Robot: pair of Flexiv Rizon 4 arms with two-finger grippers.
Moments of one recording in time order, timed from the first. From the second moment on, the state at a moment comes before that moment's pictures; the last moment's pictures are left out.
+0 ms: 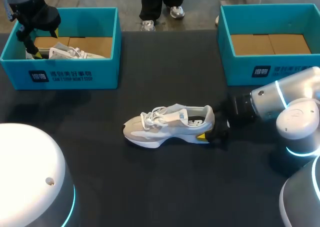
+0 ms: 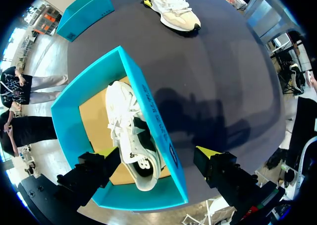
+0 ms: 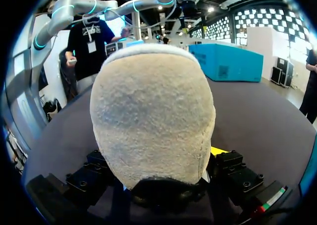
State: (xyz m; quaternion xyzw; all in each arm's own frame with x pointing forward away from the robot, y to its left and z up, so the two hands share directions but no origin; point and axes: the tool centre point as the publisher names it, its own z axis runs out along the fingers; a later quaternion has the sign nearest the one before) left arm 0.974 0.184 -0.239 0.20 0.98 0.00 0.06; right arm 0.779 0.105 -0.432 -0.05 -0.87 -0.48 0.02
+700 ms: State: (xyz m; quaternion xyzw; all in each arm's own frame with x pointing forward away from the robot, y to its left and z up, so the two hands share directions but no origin) left arm 0.942 0.168 -0.225 0.01 1.00 0.02 0.02; right arm 0.779 0.105 -0.432 -0.05 -0.87 -0.48 0.02
